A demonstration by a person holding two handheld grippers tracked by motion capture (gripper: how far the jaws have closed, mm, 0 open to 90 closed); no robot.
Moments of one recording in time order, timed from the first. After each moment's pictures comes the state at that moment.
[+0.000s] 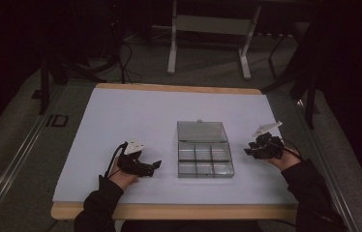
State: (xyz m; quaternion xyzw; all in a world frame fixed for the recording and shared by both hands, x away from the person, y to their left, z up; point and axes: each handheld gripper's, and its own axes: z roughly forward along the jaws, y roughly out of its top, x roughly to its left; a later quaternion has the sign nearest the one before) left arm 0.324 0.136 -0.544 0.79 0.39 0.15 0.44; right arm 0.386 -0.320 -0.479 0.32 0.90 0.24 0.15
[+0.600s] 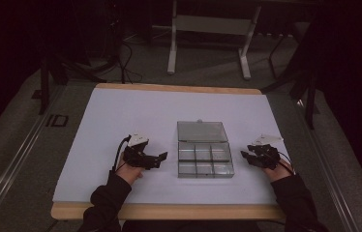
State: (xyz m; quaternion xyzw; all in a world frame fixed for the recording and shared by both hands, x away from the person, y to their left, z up) left arm 0.340 0.120 -0.523 0.76 0.42 0.14 0.48; right arm 0.365 -0.318 -0.516 0.37 0.85 0.30 0.22
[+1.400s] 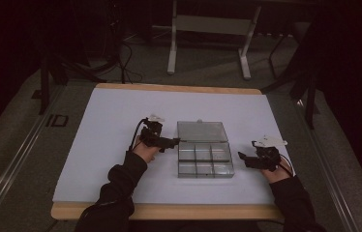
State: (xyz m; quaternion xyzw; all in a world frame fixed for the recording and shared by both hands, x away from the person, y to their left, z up) left arm 0.406 0.079 -0.510 0.79 0.45 0.08 0.42; right arm 0.359 -0.320 -0.517 0.37 0.83 0.35 0.24
